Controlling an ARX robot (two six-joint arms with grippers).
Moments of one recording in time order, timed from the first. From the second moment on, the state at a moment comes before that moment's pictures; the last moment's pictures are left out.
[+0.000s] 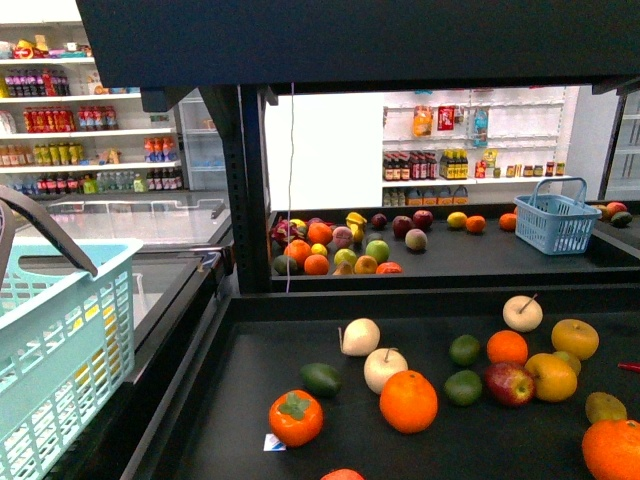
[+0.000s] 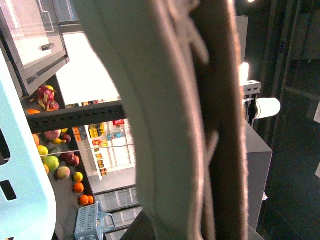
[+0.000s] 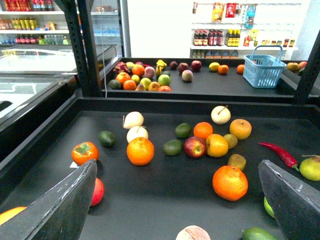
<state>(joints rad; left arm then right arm) 0.28 2.12 1.16 1.34 0.28 -1.56 0.00 0.01 0.02 0.00 0.00 0.00</state>
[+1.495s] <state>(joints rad) 0.31 1.63 1.01 0.54 0.36 -1.11 0.00 0.01 0.02 0.00 0.00 0.00</state>
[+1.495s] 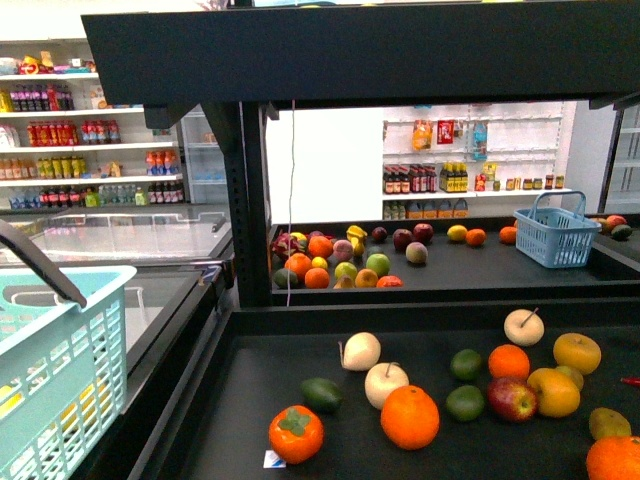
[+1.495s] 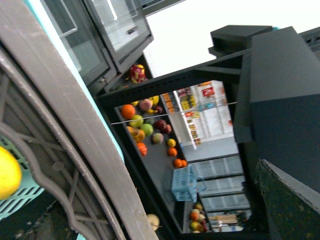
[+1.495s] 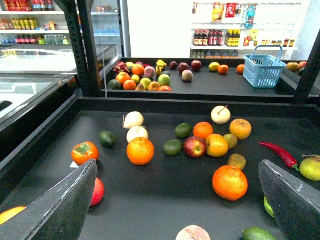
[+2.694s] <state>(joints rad) 0.23 0.84 0.88 -0.21 0.12 -0.26 0.00 0.01 0.02 0.00 0.00 0.00</state>
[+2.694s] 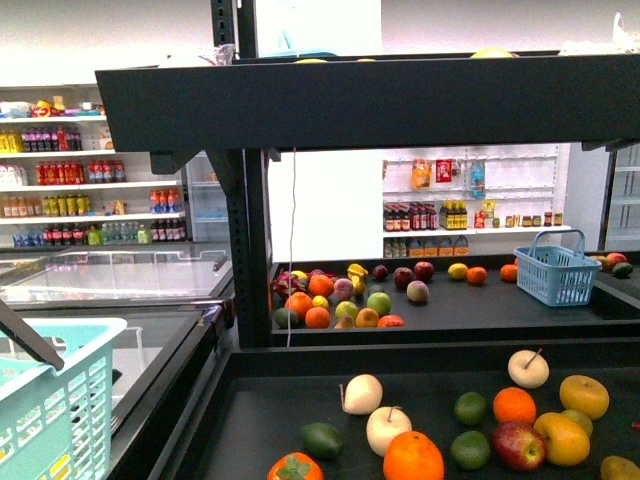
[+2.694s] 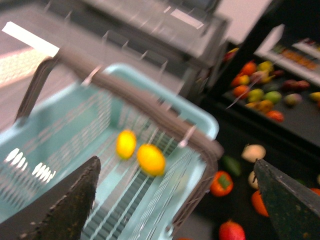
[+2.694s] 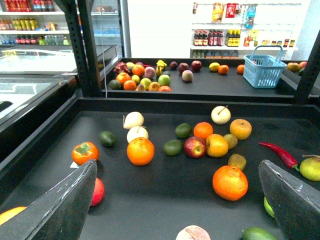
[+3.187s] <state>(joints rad) 0.00 0.19 0.26 -0.07 0.00 -0.01 0.00 0.00 0.02 0.00 0.00 0.00</state>
